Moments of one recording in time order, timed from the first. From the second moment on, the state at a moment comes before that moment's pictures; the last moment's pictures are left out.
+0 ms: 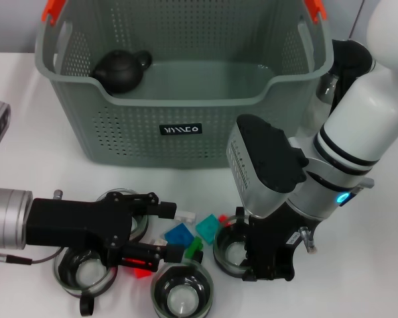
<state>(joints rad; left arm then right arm) -0.49 -2.06 0.69 0.60 2.09 1.84 -1.40 0.95 2.11 -1.66 -0.78 -2.26 -1.49 1.85</state>
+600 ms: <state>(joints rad) -0.49 -2.06 0.69 0.60 2.09 1.85 -1.40 0.92 2.10 -1.60 -0.88 -2.27 -1.59 1.88</state>
